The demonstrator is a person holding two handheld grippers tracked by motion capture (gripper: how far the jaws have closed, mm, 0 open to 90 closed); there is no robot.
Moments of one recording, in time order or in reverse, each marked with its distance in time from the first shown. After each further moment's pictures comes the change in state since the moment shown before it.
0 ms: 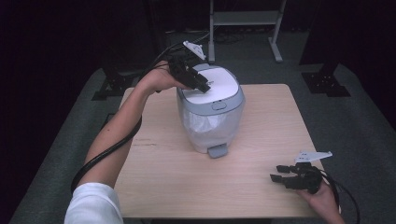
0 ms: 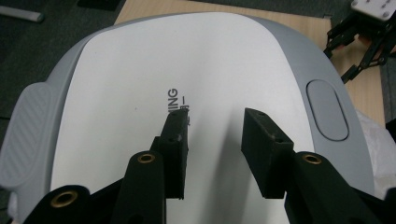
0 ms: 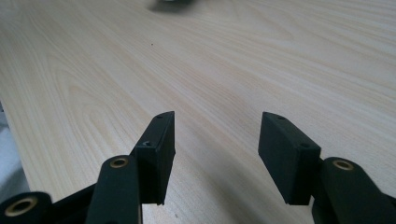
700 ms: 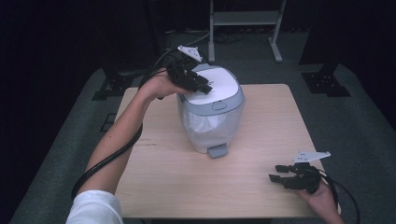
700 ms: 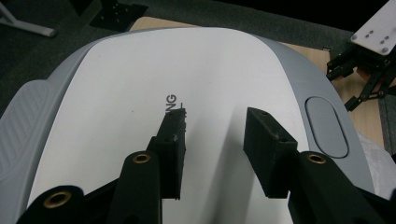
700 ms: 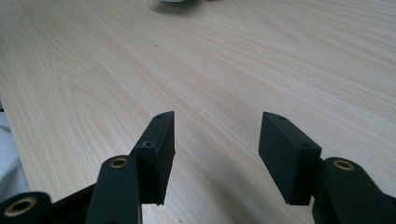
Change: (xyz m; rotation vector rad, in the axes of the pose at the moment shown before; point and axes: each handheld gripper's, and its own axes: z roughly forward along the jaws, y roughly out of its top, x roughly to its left) left arm -0.007 -0.015 0.004 -0.110 0.038 -0.056; right arm 0.004 0.003 0.002 0.001 -0.003 -0.022
